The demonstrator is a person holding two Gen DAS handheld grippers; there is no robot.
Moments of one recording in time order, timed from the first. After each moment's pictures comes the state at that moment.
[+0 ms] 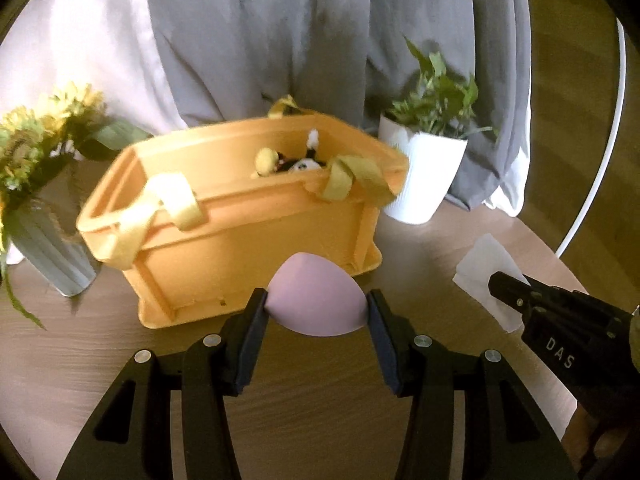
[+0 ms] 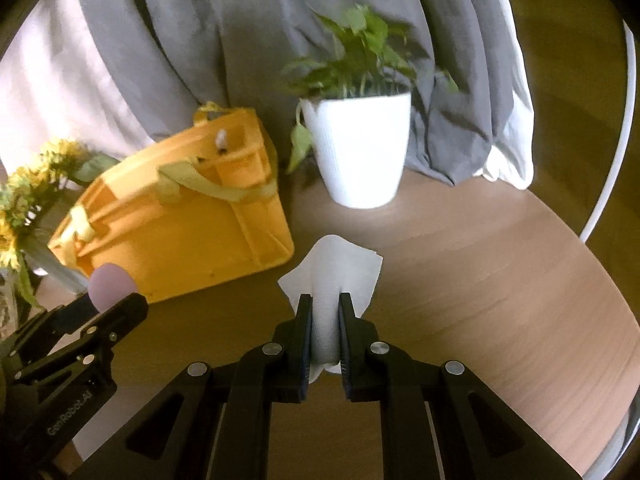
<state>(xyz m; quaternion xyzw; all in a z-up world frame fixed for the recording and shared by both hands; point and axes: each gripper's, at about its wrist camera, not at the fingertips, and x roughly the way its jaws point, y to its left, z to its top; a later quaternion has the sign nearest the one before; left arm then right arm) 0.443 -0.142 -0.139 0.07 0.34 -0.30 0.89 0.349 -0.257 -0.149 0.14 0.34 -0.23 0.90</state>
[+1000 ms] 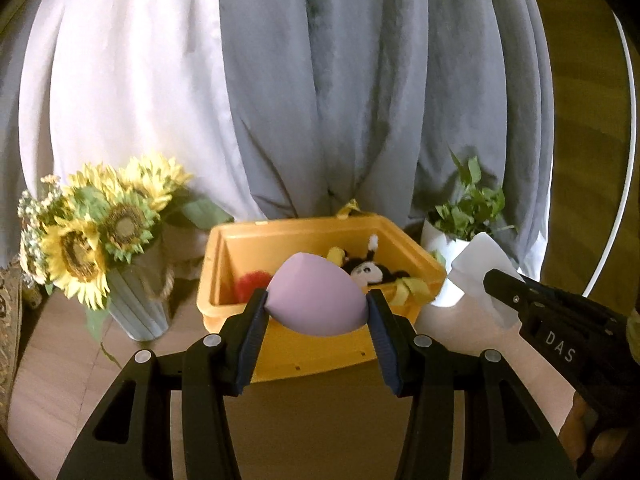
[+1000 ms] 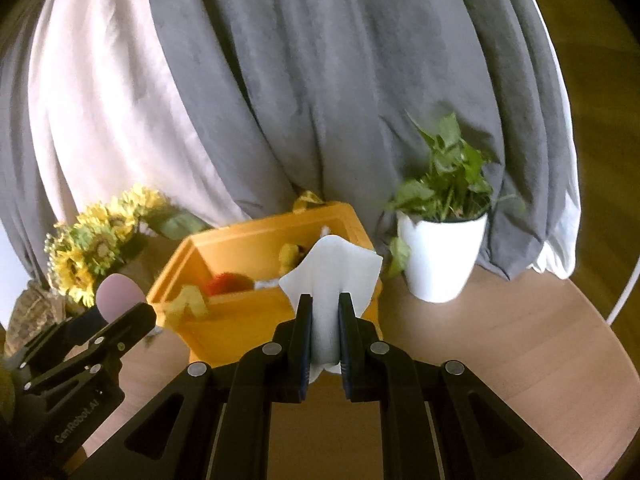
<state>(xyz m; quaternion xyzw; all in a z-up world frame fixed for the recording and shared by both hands) 0.442 -0.073 -0.057 0.02 0.24 -0.24 0.94 0.373 -0.199 -0.062 0.11 0.24 -0.15 0.95</state>
